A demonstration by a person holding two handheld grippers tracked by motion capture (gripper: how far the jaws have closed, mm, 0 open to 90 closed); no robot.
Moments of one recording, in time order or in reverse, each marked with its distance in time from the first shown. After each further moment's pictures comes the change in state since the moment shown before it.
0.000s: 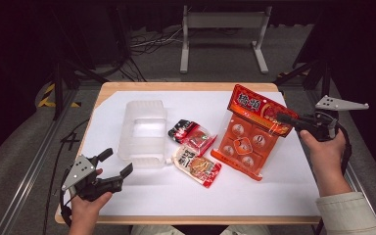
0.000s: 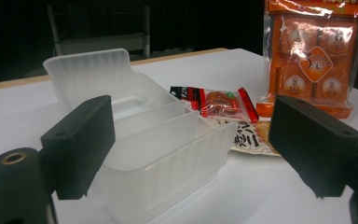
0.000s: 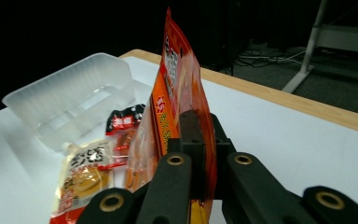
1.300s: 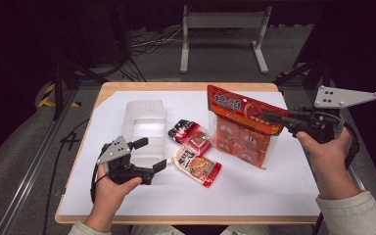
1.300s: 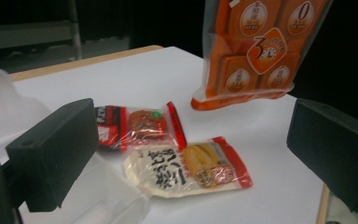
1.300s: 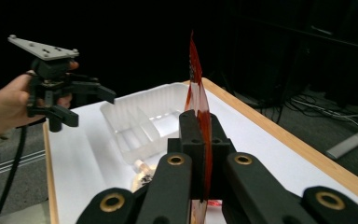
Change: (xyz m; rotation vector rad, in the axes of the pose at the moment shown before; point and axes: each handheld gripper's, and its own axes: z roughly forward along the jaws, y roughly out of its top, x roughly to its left) left arm -0.036 0.043 0.066 0.045 -0.287 0.009; right arm 0.079 0.063 -0.017 -0.056 0.225 -0.236
